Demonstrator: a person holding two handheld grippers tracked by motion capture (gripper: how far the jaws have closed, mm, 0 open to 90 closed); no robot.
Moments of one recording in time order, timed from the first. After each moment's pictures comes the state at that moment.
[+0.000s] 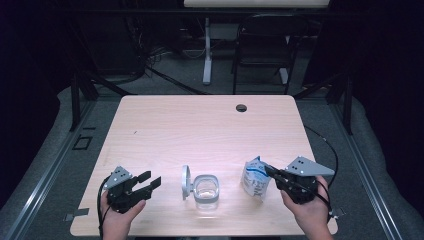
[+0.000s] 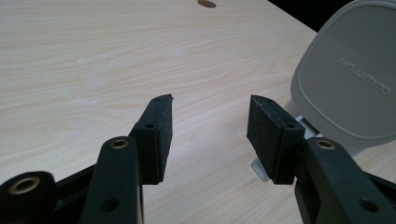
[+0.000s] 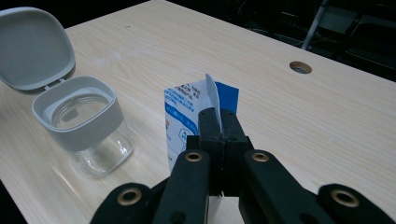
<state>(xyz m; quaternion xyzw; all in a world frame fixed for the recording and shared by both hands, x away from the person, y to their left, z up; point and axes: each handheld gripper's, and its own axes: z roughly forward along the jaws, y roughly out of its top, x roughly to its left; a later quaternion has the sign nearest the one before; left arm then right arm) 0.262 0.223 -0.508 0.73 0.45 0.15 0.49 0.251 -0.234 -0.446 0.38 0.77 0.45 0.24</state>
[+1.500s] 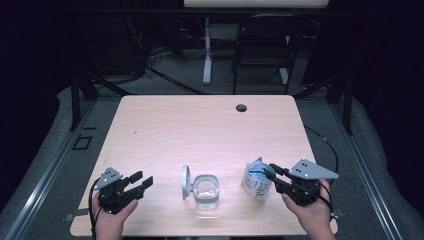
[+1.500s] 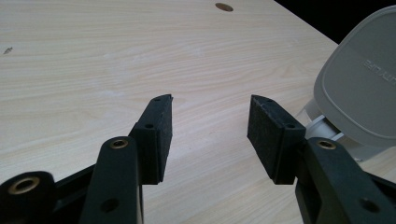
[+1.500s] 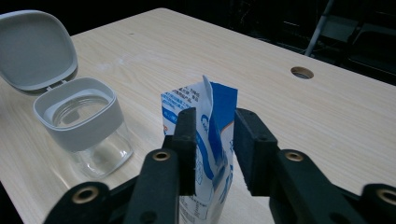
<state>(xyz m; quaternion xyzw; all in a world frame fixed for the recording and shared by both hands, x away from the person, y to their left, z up) 0.259 0.242 -0.509 0.71 0.48 0.16 0.49 0.249 -0.241 -0.455 0.37 0.77 0.47 0.24</state>
